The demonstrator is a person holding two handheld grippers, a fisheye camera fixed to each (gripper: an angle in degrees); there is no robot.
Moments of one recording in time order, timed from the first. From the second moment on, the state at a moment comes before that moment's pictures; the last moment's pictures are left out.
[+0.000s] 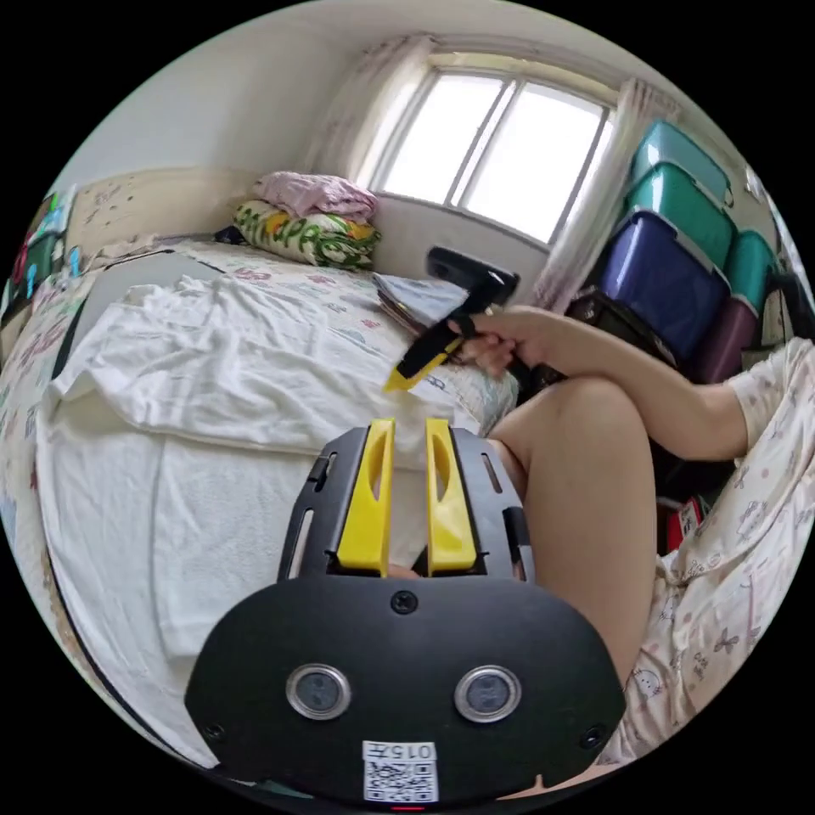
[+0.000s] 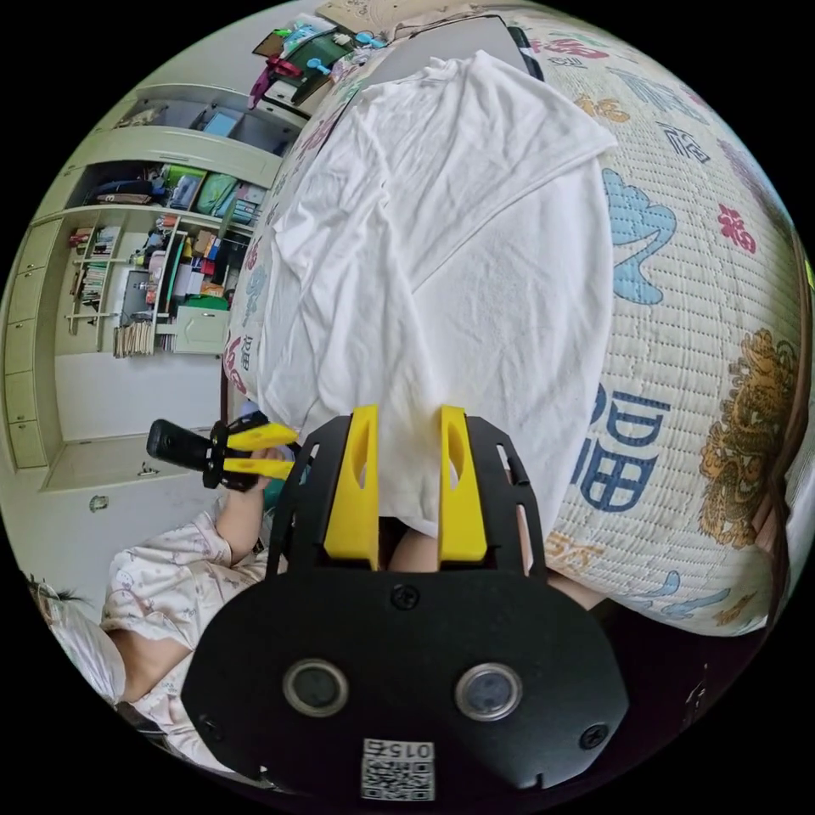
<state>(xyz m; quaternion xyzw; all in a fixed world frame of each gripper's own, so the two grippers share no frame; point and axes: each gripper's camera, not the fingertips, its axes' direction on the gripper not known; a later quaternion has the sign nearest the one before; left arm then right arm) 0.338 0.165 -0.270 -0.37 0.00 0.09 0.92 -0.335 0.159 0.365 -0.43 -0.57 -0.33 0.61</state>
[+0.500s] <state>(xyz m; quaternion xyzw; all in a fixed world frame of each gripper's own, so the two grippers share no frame) 0.175 -0.117 -0.182 -0.18 -0.22 -0.23 0.93 -0.394 0.155 0.353 -0.38 -0.57 -0.37 0.63</state>
